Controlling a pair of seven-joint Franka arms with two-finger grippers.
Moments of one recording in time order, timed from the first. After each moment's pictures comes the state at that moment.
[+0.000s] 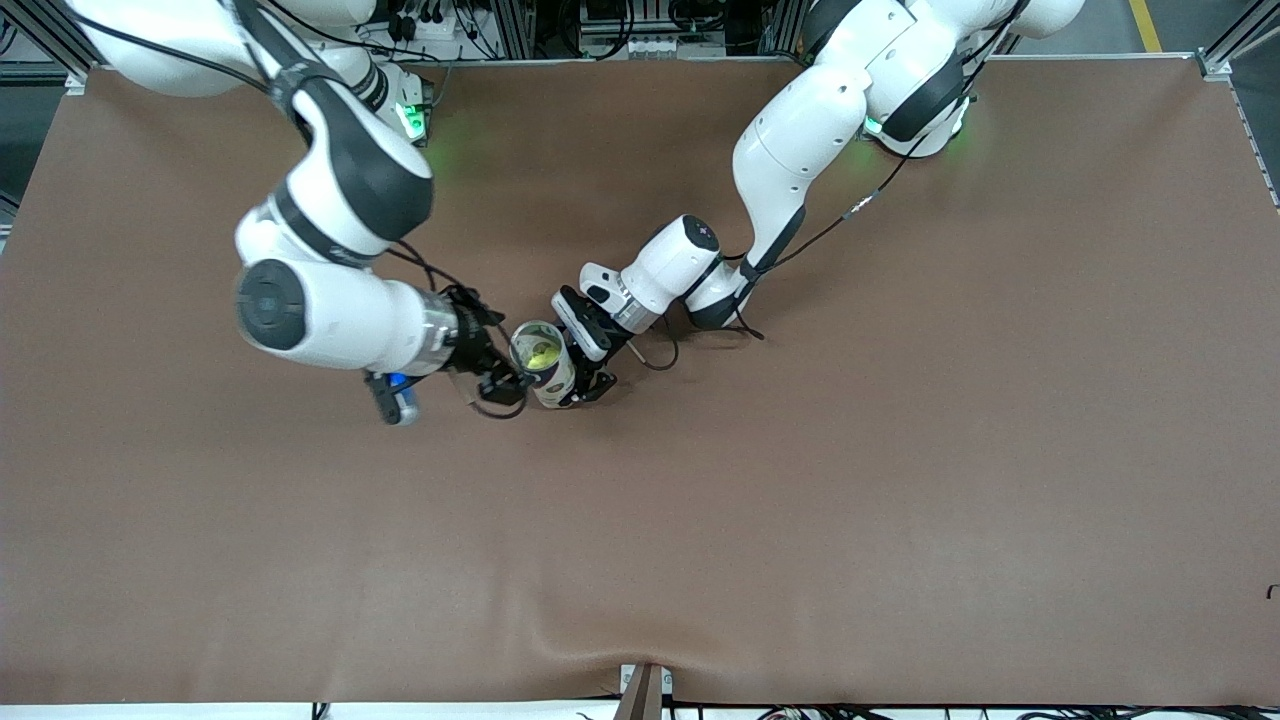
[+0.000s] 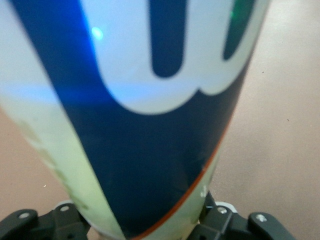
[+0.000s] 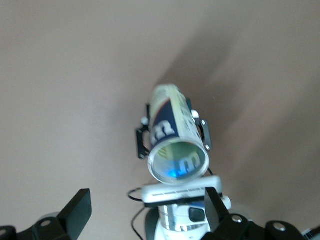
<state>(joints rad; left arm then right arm) -0.70 1.11 -0.30 -1.51 -0.07 3.55 0.37 -0.14 0.55 0.70 -1.38 0.05 1.82 1.56</state>
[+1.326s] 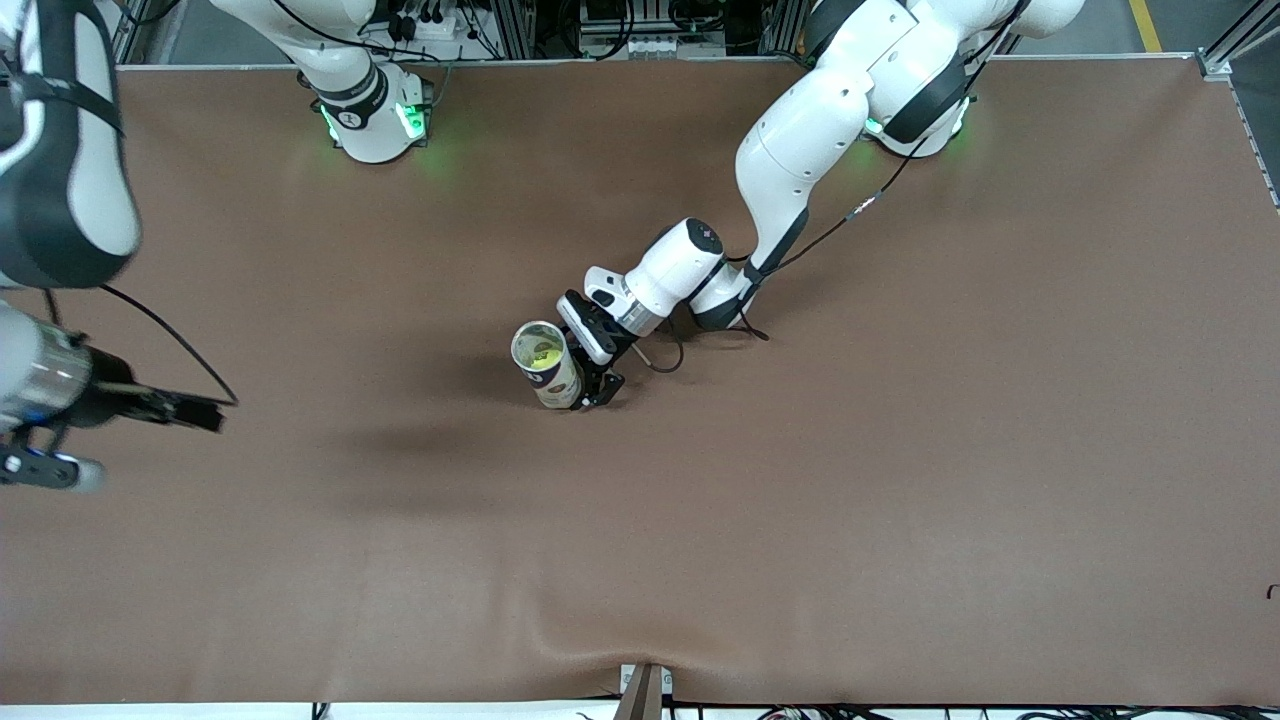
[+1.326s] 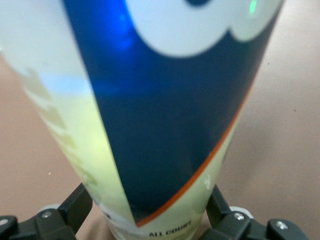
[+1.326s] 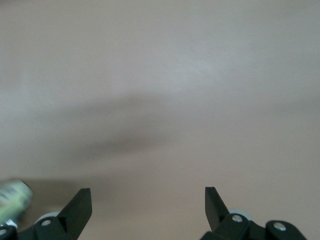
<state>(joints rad) -0.69 1.11 -0.30 -1.52 -0.07 3.55 0.37 -0.13 0.38 0.14 -1.29 -0.08 1.60 0.12</state>
